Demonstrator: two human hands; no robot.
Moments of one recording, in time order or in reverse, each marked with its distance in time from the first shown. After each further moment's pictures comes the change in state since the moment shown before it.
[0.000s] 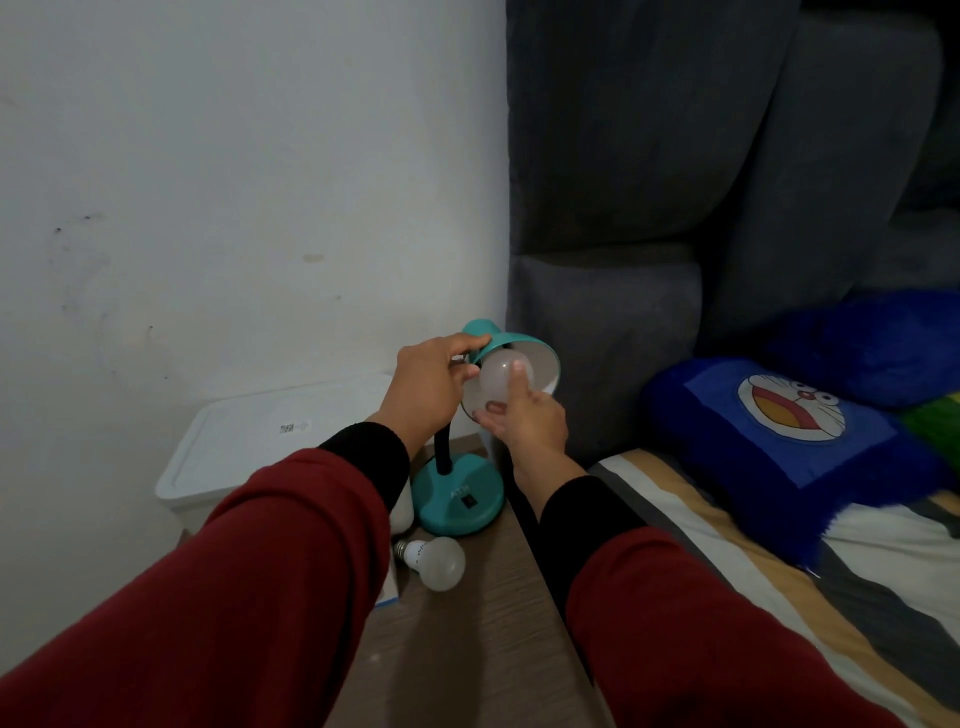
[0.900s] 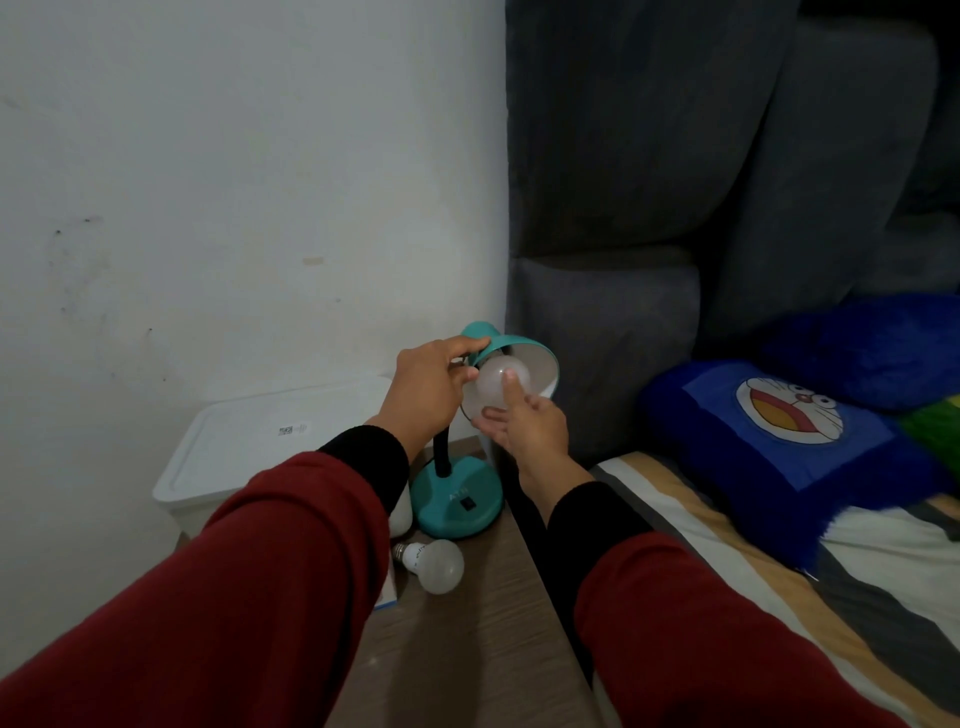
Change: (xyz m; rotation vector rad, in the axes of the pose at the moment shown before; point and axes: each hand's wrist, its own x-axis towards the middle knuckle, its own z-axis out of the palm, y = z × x) left_hand -0.001 0.001 0.001 -0.018 -0.014 -0.019; right_hand 0.003 0.003 -0.005 0.104 -0.087 0.035
